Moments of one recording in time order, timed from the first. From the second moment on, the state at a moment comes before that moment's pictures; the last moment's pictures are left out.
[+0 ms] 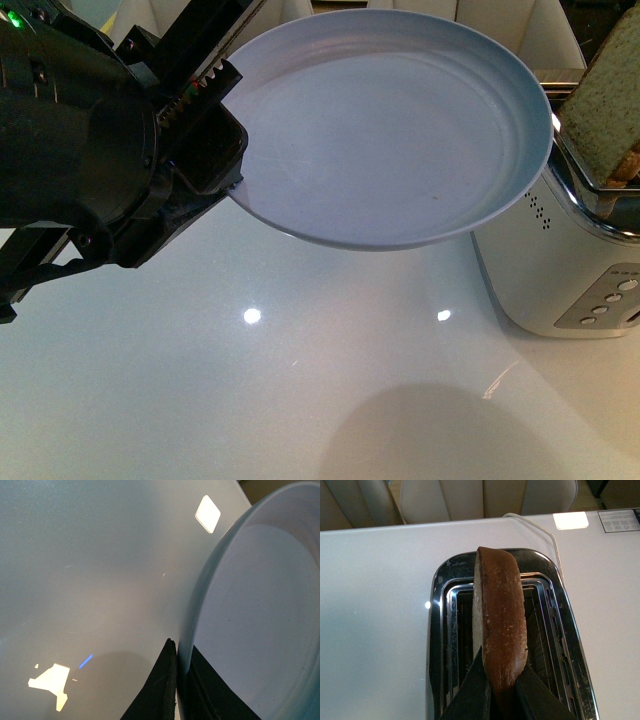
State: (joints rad) left arm -0.58 1.47 0.73 0.01 -0.09 -1.15; right arm 0.07 1.57 0.89 0.14 0.11 0.08
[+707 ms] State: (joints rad) left arm -0.58 1.47 0.73 0.01 -0.09 -1.15; right arm 0.10 1.63 0.76 0.24 0.11 0.06
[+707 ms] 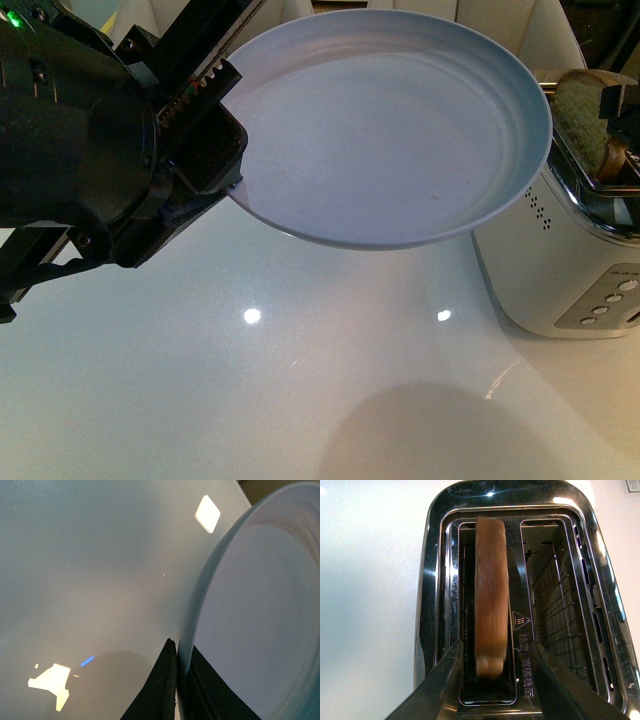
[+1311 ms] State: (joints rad) left arm -0.58 1.47 0.73 0.01 -0.09 -1.15; right arm 0.00 1.18 0.39 0.67 0.02 0.03
